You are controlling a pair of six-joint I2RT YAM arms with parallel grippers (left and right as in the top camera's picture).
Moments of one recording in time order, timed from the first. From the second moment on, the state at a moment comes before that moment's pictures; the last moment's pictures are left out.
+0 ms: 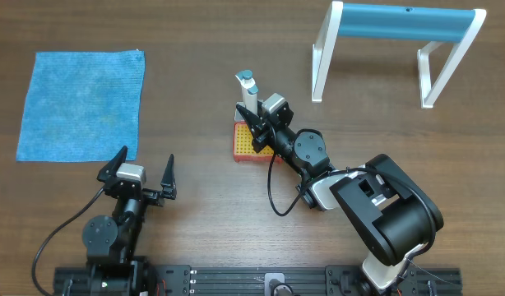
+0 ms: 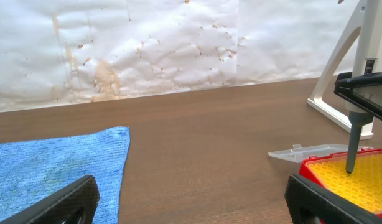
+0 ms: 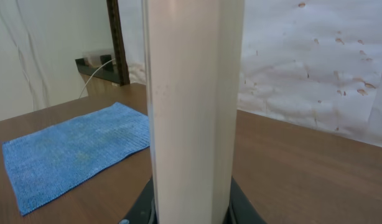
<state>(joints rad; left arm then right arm) 0.04 0.01 0.01 -0.06 0.20 0.04 0.56 1.87 0.53 1.39 -0.21 0.09</state>
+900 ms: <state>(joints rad) 0.04 0.01 0.01 -0.06 0.20 0.04 0.55 1.87 0.52 1.44 -0.22 0.08</state>
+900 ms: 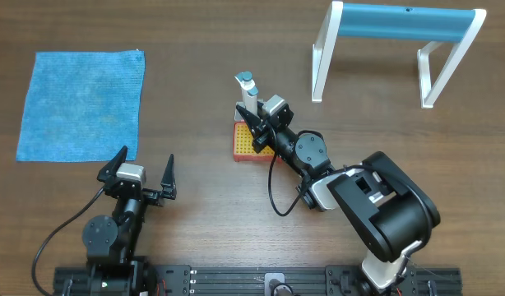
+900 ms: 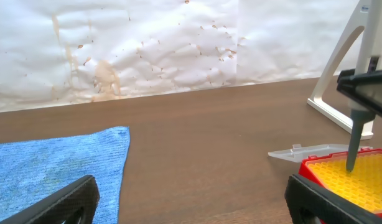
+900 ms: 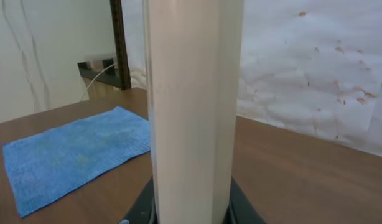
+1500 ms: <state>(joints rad) 0.04 0.01 0.01 -0.06 0.20 0.04 0.59 1.44 0.60 1.14 -0.25 0.07</state>
